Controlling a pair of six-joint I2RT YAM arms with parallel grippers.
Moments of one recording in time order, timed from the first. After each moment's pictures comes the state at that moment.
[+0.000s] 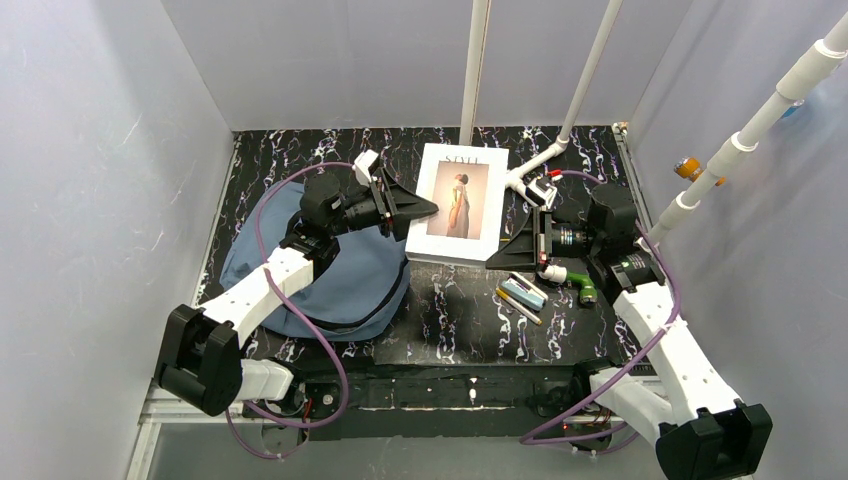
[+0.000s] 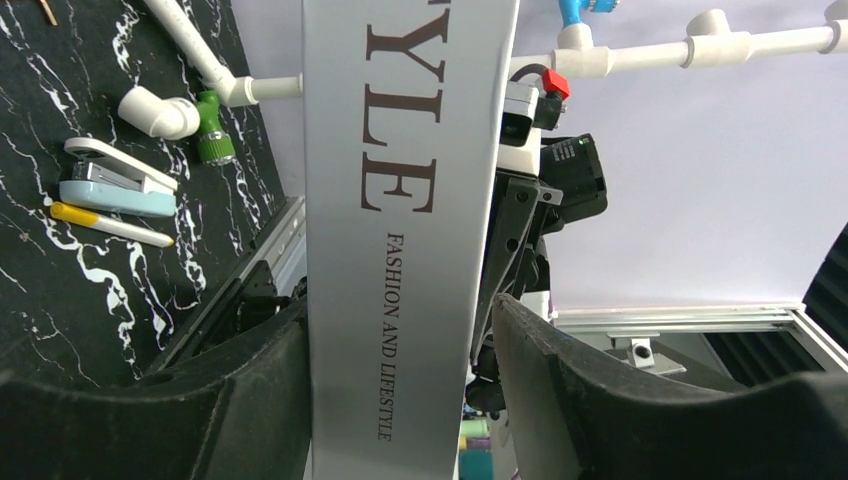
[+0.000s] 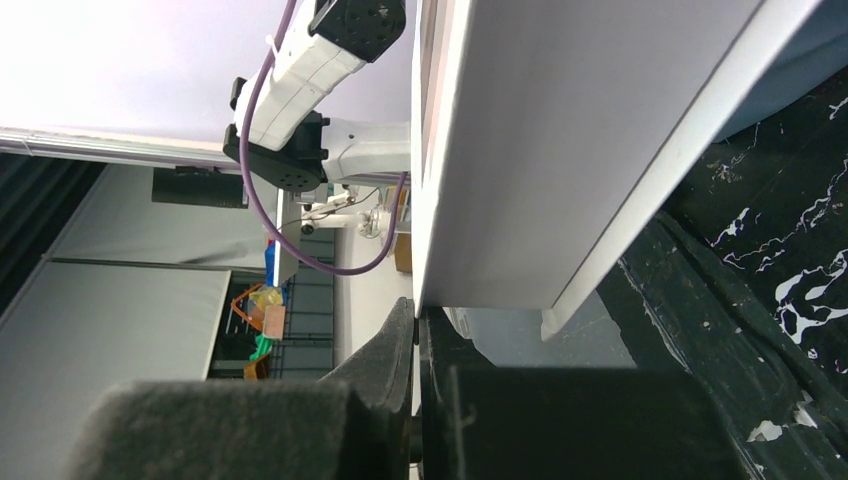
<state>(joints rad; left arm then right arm) -0.45 1.31 0.87 0.38 0.79 -1.38 0.28 0.93 0.85 -0.20 -1.22 1.05</state>
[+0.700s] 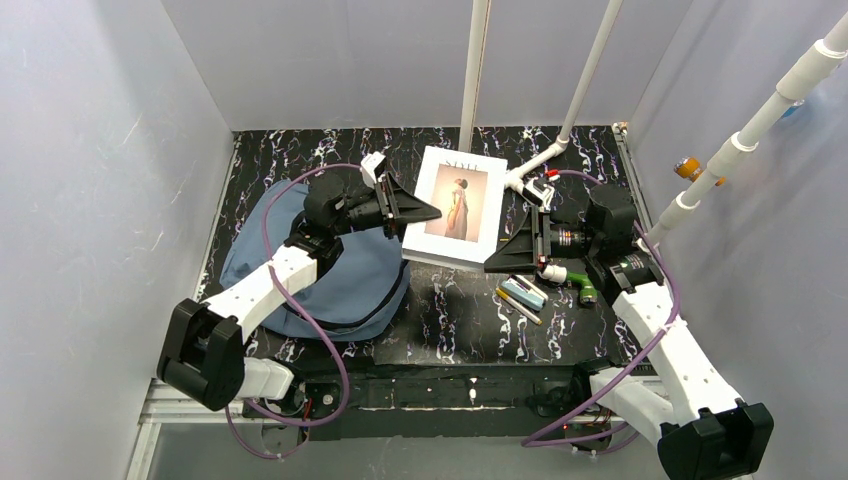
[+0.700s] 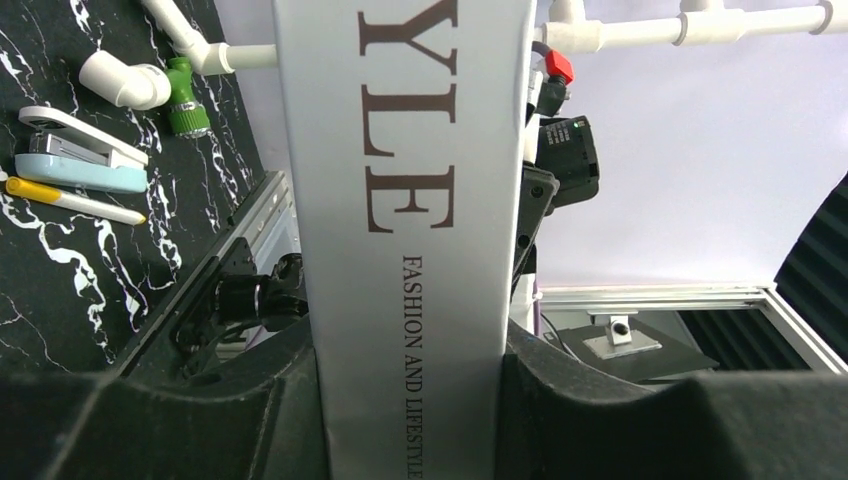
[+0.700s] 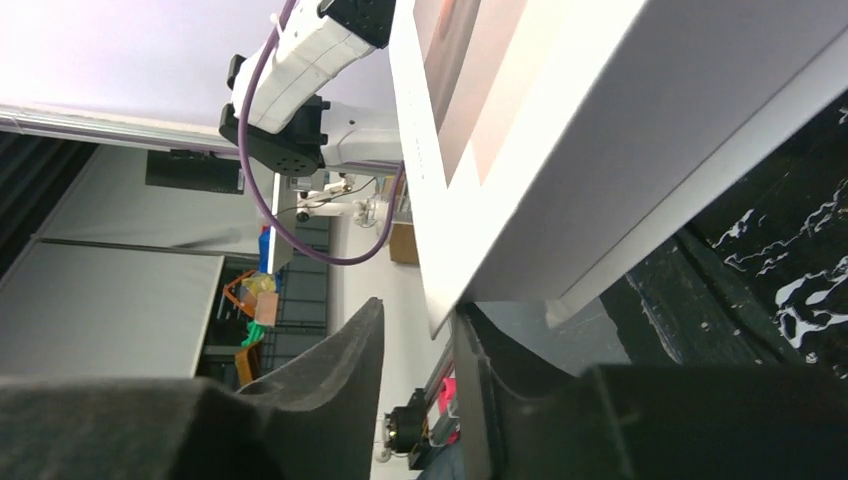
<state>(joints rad) -0.47 1.34 0.87 0.44 0.85 -1.44 0.29 0.93 0.85 -0.19 -1.23 1.04</state>
